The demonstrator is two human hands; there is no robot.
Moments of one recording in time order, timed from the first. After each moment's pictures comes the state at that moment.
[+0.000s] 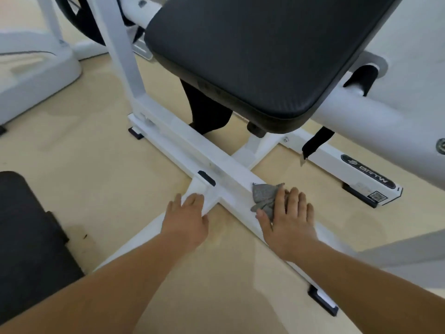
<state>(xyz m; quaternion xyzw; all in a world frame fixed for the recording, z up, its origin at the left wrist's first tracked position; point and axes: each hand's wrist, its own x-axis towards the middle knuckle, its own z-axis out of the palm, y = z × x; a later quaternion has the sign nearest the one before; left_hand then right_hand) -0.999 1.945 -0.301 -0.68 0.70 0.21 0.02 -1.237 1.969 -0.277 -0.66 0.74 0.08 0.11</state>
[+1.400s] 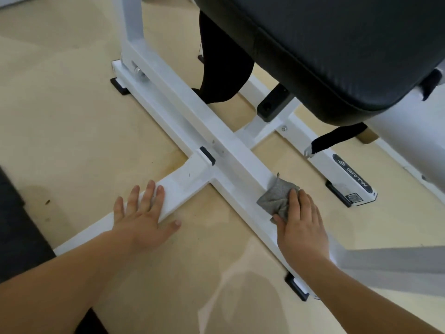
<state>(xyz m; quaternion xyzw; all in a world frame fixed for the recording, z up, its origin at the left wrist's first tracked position) -0.916 1.974 -0.382 -0.67 0.65 0.31 0.14 -1.257 1.987 -0.303 -0.68 0.73 0.06 0.00</state>
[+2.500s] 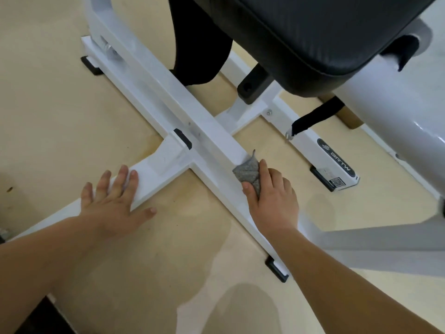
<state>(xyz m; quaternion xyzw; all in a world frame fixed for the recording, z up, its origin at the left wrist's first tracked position) -0.916 1.976 -0.382 -0.68 0.65 0.29 0.14 -1.250 1.961 -0.300 -0.69 0.72 -0.01 -0.01</state>
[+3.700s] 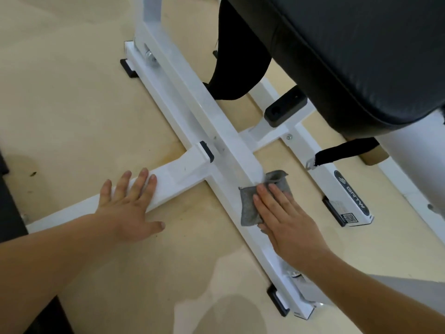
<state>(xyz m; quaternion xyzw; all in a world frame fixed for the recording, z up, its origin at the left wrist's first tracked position) -0.917 1.974 -0.381 -0.68 0.65 0.29 0.18 -1.290 1.940 -0.291 -0.90 0.39 0.14 -0.11</state>
